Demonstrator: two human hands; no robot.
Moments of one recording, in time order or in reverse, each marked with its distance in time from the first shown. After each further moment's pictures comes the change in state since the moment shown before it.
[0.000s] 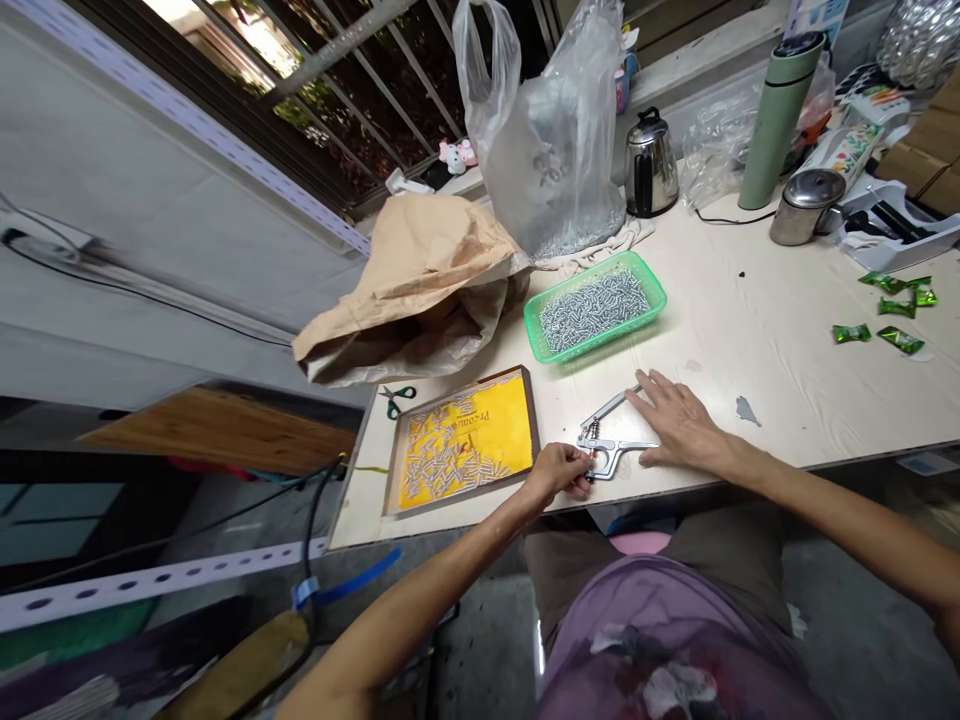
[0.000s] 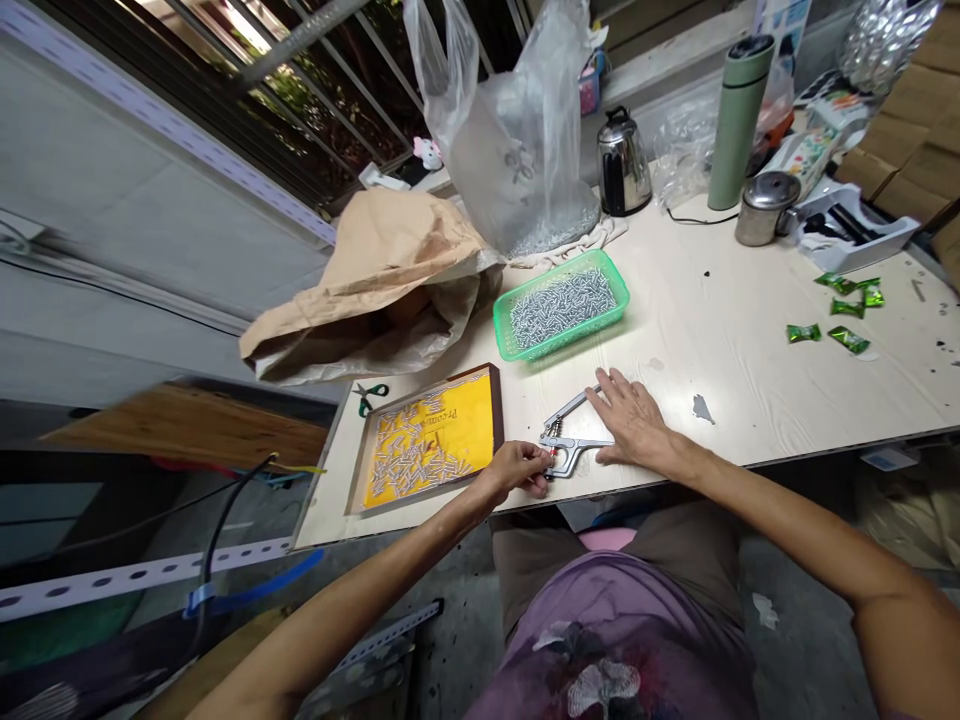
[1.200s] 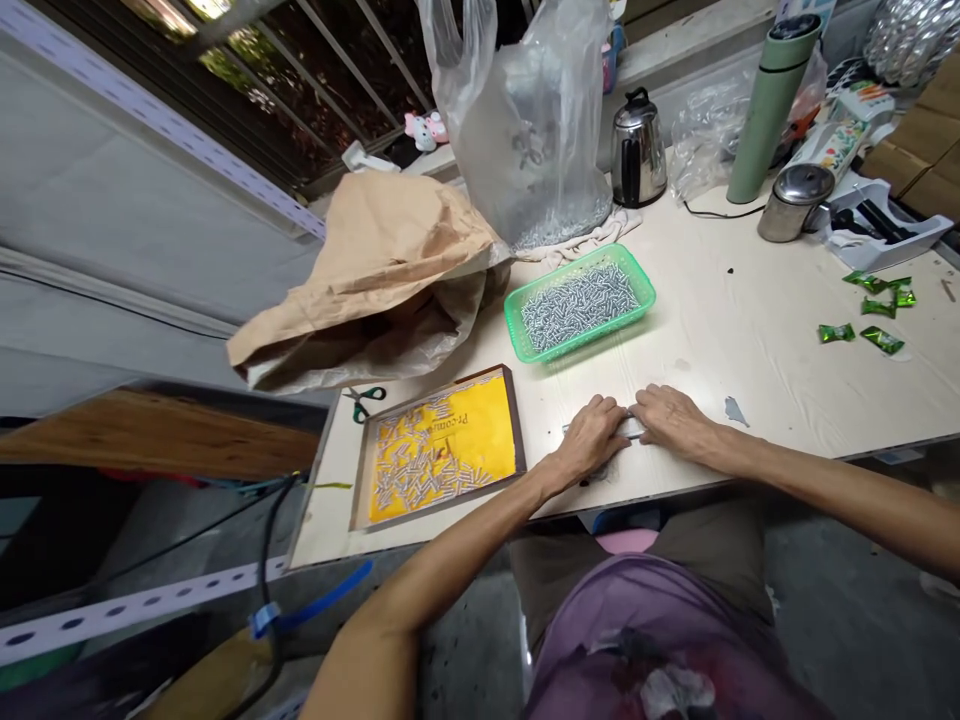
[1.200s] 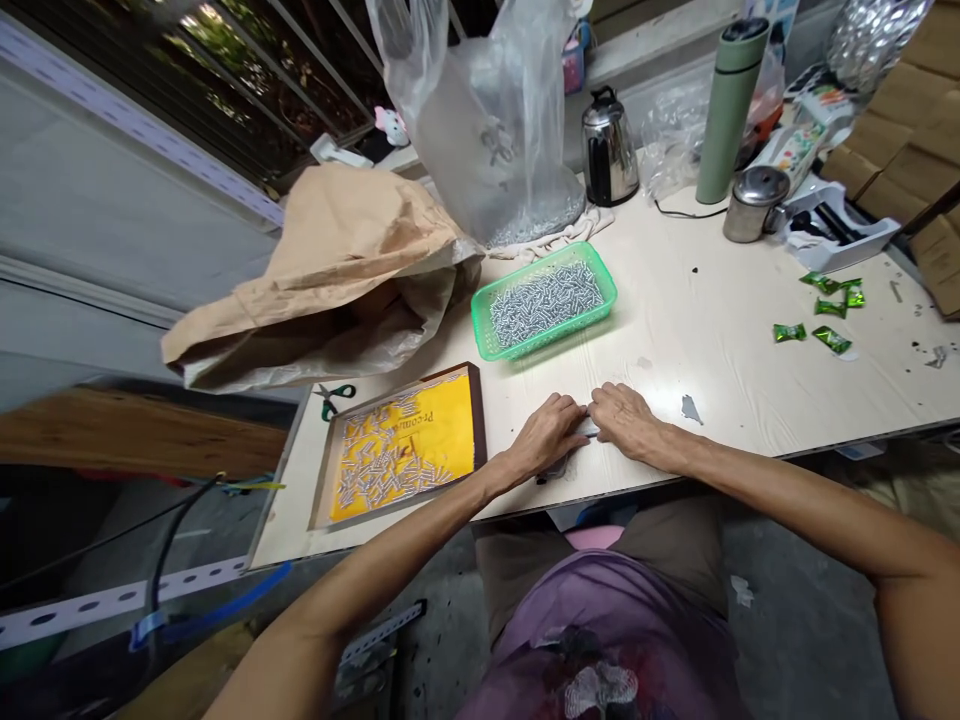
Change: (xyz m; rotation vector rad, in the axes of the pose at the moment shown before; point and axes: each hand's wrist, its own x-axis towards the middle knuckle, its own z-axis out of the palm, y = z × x) left_hand 0.033 0.051 0.029 1.068 0.141 1.006; right_hand 0.015 0.006 -0.022 -0.077 -0.204 -0.049
